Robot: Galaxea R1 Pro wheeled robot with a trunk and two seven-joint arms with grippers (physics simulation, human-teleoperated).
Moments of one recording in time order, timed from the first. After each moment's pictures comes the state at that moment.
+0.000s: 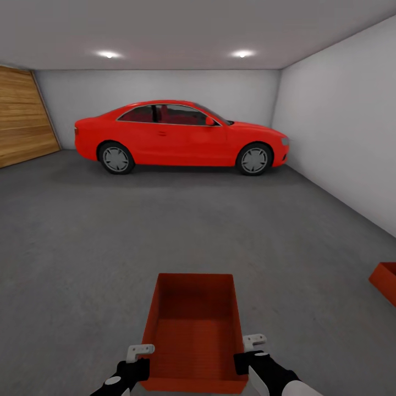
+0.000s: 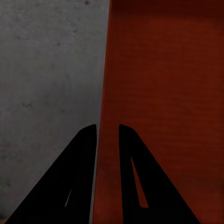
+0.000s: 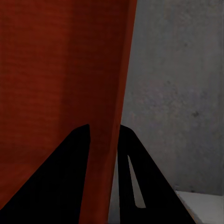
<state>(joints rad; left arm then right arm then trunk) -0.51 -0.04 -0.12 -0.14 0.18 -0.15 0.01 -0.58 0.11 0.08 -0.18 0.02 0.17 -0.08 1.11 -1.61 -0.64</state>
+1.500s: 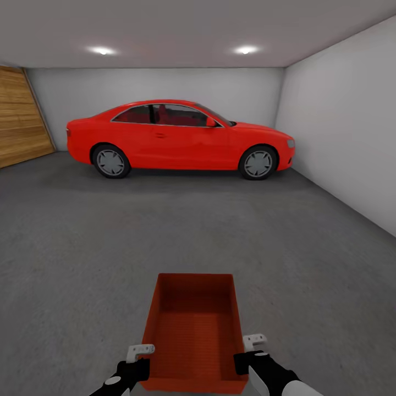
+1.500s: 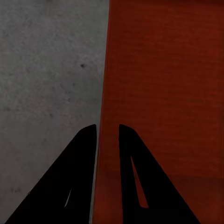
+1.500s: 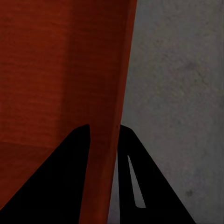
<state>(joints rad) -0.51 -0.04 -0.12 -0.14 0.18 -0.15 0.01 -0.58 0.11 0.08 -0.18 0.02 0.17 -0.08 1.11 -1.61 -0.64</state>
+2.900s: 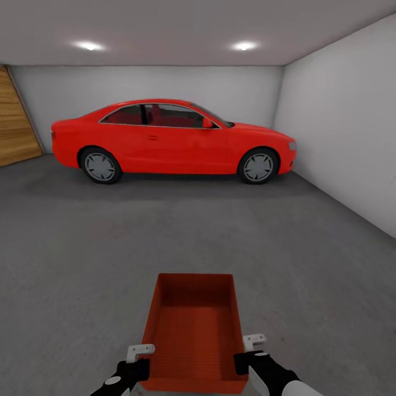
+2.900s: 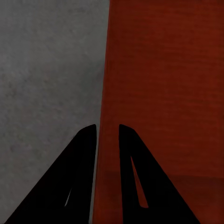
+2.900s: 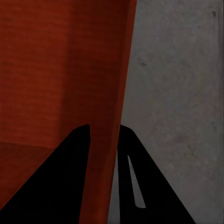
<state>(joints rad) -0.51 -0.04 -0.12 -0.14 0.18 -0.15 0.01 -0.58 0.11 0.08 -0.18 0.02 0.17 -0.08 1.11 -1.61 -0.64</state>
